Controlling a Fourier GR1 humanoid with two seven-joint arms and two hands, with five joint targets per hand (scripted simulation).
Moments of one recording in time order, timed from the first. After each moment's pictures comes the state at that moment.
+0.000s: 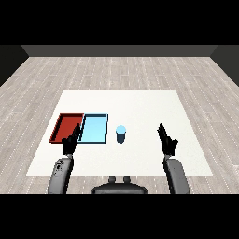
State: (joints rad) left arm 0.00 0.14 0.02 -1.54 -0.02 -0.04 0.01; right arm 0.02 -0.11 0.00 -1.56 -0.01 -0.02 -0.02
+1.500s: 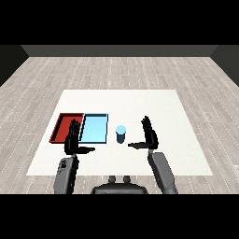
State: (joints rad) left arm -0.01 0.03 0.06 -1.55 0.13 -0.09 -0.45; right arm -0.13 0.00 0.16 -1.47 -0.14 -0.09 -0.28
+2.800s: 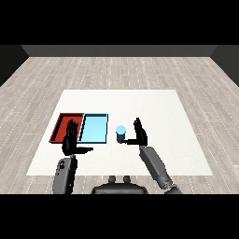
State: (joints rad) left arm -0.01 0.04 0.08 -1.55 0.17 -0.10 -0.45; right arm -0.32 0.00 0.26 -1.07 -0.37 -0.19 -0.40
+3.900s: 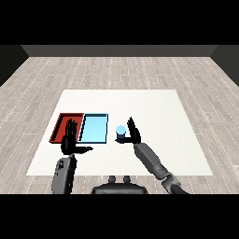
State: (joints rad) left arm -0.01 0.05 0.08 -1.56 0.16 -0.10 -0.45; right arm -0.51 0.00 0.42 -0.77 -0.60 -0.23 -0.54
